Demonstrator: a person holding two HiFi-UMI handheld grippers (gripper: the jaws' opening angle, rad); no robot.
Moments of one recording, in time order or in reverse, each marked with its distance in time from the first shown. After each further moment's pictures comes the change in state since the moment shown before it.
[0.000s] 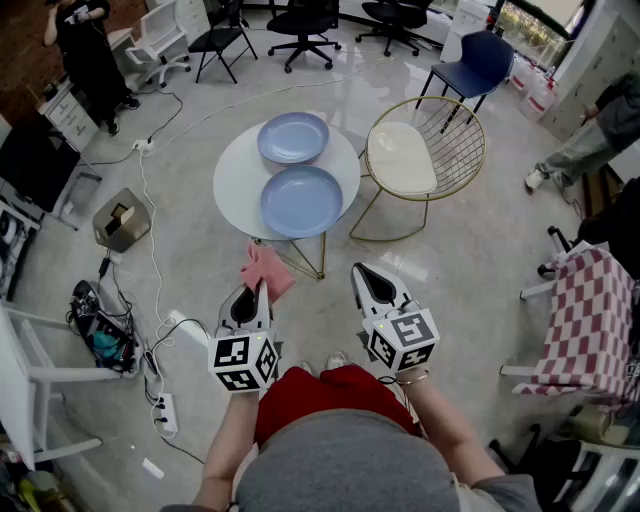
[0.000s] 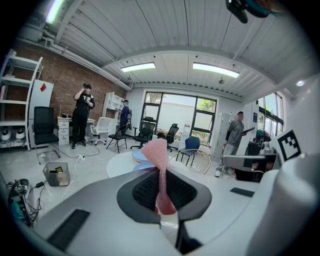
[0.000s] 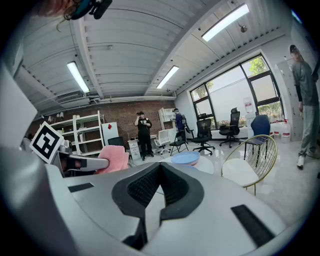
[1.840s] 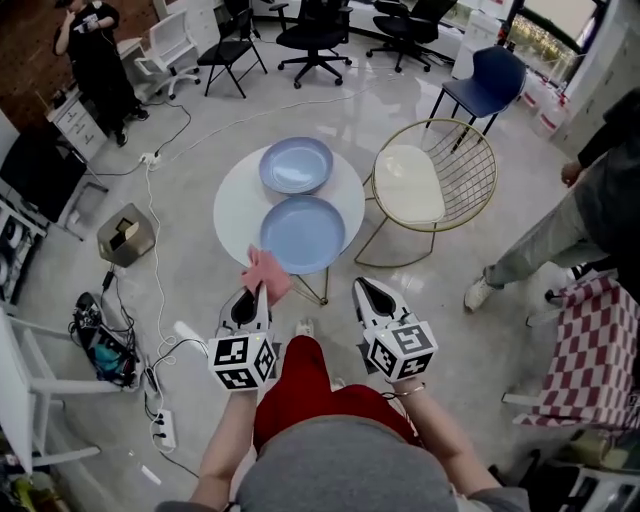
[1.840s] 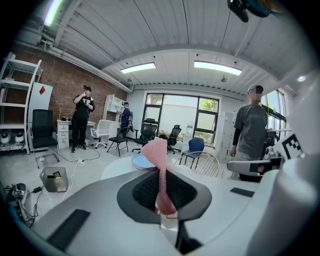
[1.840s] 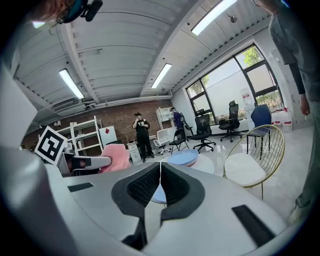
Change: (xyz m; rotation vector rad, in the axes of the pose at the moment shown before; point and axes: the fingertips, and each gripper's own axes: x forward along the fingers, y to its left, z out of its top) left arm 0.086 0.011 0.024 0.014 -0.026 0.029; right arm 0.058 -0.062 0.002 0.084 -0.001 0.021
